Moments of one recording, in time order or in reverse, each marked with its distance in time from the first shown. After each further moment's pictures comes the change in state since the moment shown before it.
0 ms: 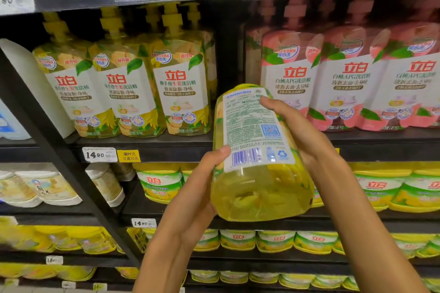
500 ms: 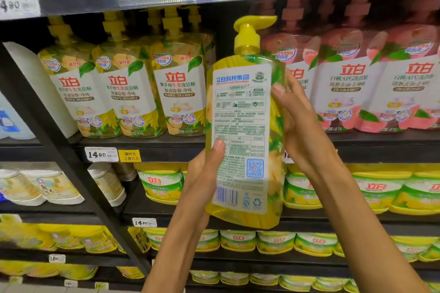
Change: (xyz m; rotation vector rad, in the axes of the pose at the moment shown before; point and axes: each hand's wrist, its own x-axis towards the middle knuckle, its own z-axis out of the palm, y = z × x) left_hand 0.022 -0.016 -0.006 0.286 0.175 0.293; right_hand -0.017 0.000 0.004 -0.090 -0.046 -0.420
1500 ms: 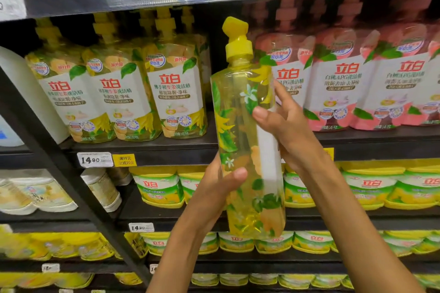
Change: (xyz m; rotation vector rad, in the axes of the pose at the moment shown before) left_hand 0.007 -0.018 0.003 -0.034 -0.220 -0.005; right_hand 0.003 0.009 0.001 -0.270 -0.048 -0.099
